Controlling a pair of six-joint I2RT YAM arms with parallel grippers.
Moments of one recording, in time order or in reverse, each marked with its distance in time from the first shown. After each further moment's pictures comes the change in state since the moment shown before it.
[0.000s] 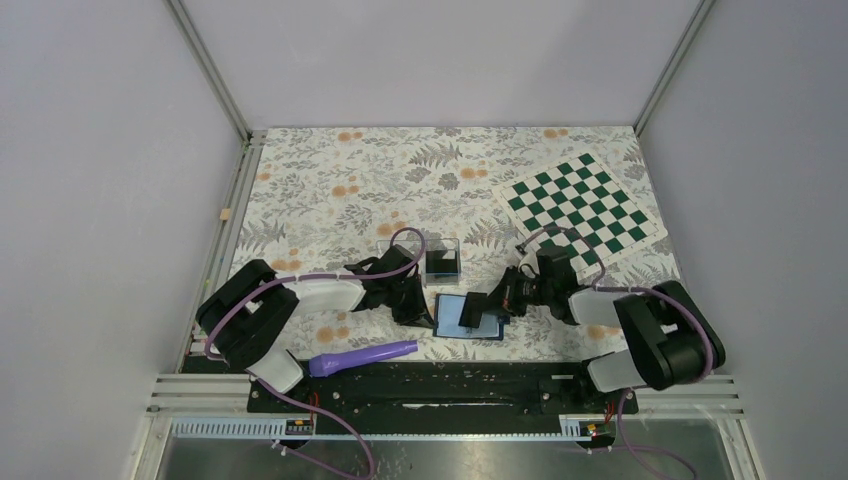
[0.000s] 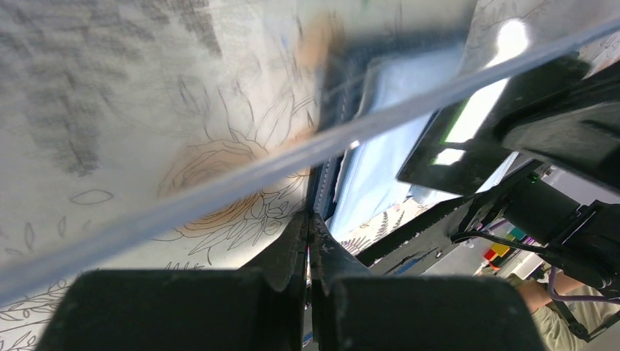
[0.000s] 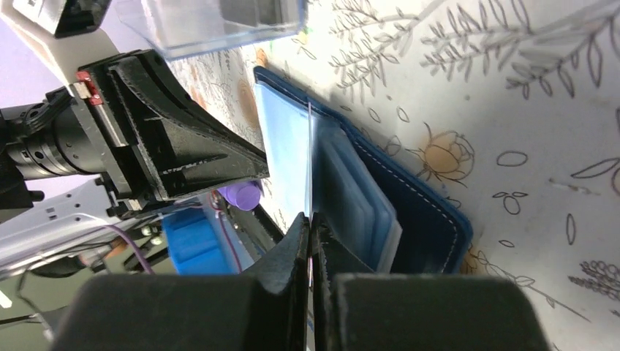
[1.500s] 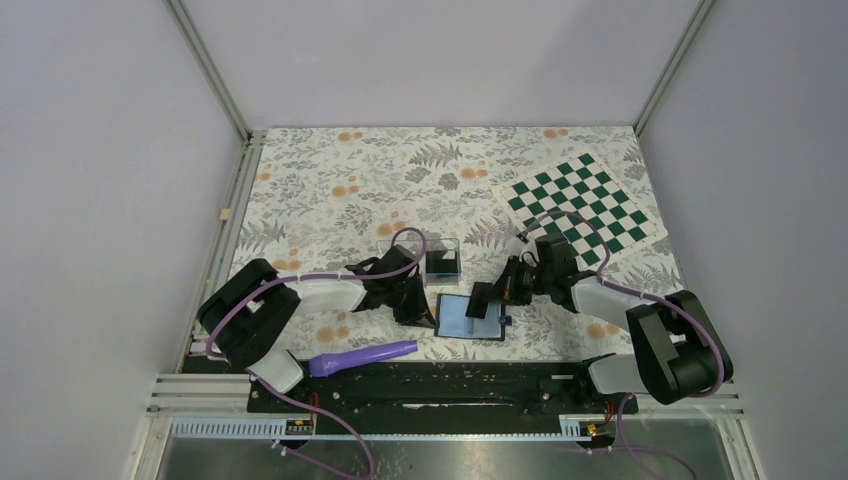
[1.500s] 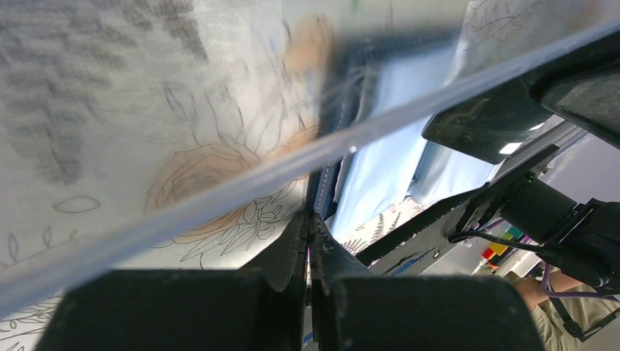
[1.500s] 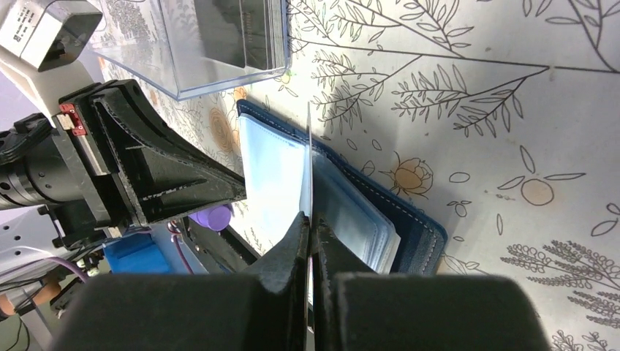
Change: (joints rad) left arm -0.004 0.007 0.000 0.017 0.002 -0.006; right arm -0.005 -0.112 0.148 -0.344 0.158 -0.184
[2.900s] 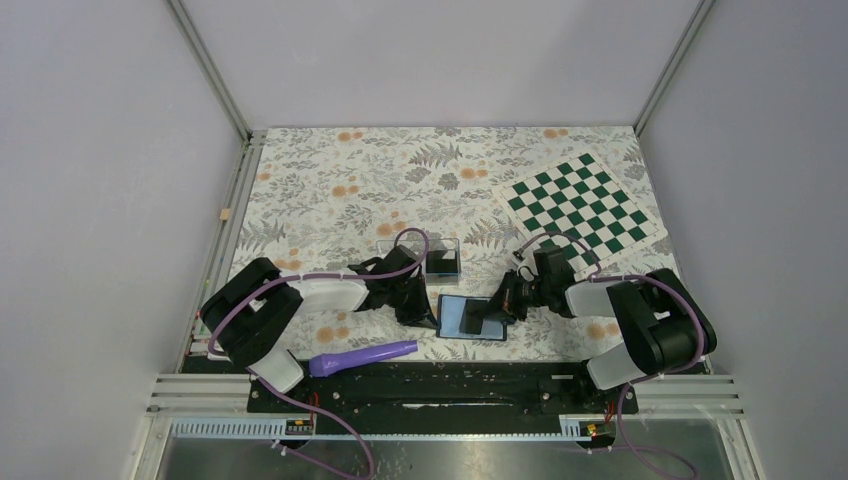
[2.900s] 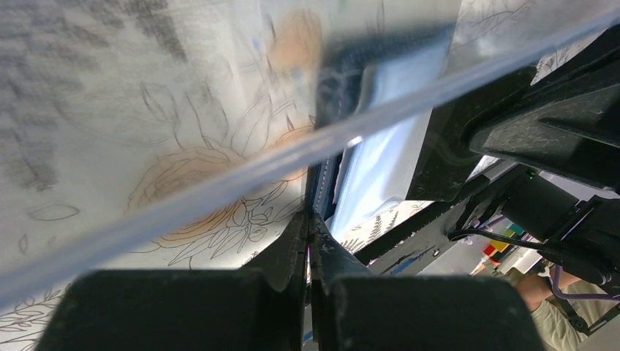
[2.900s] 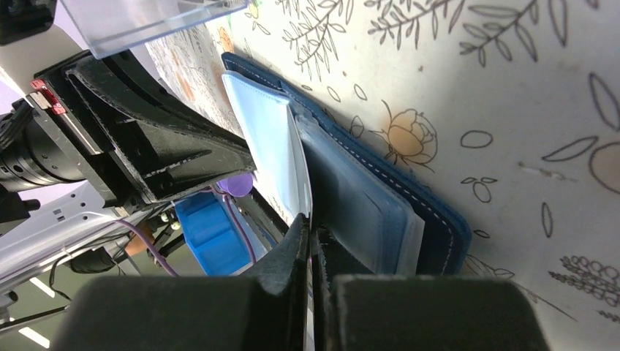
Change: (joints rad) left arm -0.012 0.014 0.013 0.000 0.006 0.000; right arm -0.006 0.150 -0.076 0.153 -0.179 0.135
